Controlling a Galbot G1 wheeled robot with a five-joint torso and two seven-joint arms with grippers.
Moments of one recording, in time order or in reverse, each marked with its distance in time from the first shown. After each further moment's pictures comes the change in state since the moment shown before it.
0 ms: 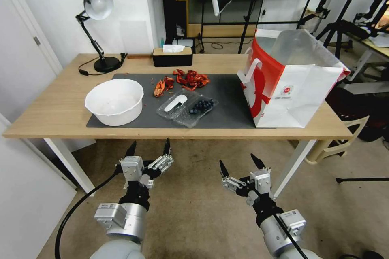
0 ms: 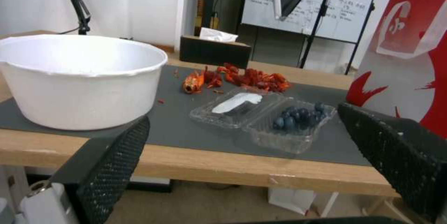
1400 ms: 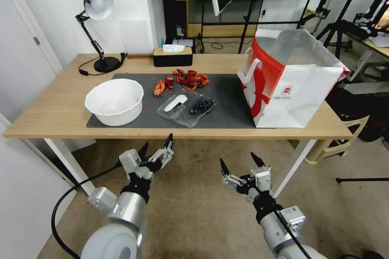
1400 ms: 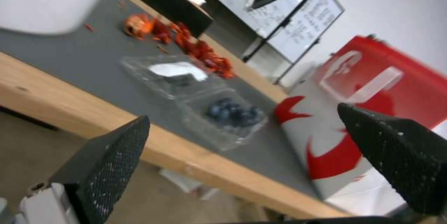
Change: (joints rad) left arm -0.178 0.085 -0.064 0.062 -0.695 0.200 -0.014; right arm 0.030 0.002 0.012 -0.016 0.025 -0.021 -0.009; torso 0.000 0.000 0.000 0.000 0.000
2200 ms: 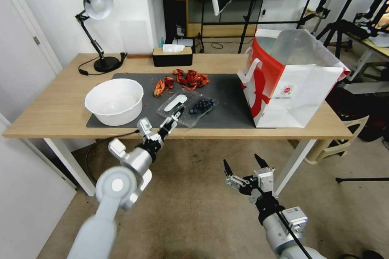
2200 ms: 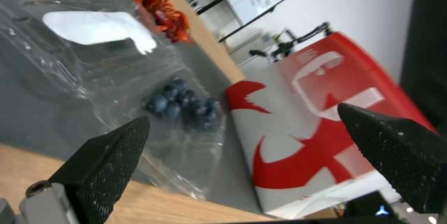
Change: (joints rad) left arm -0.477 0.198 0.032 0.341 -0.595 0.168 -0.131; right arm -0.024 0.028 0.044 0.003 -0.026 -0.004 -0.002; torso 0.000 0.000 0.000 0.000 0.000
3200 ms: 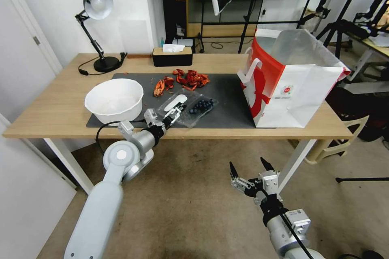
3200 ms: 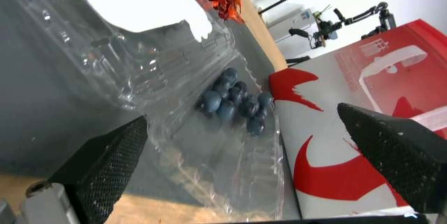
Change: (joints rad) left arm -0.144 -0.021 0.017 0.139 -0.092 0.086 -0.168; right arm 0.001 0.016 0.021 -0.034 -0.006 0.021 -0.001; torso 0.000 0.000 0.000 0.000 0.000
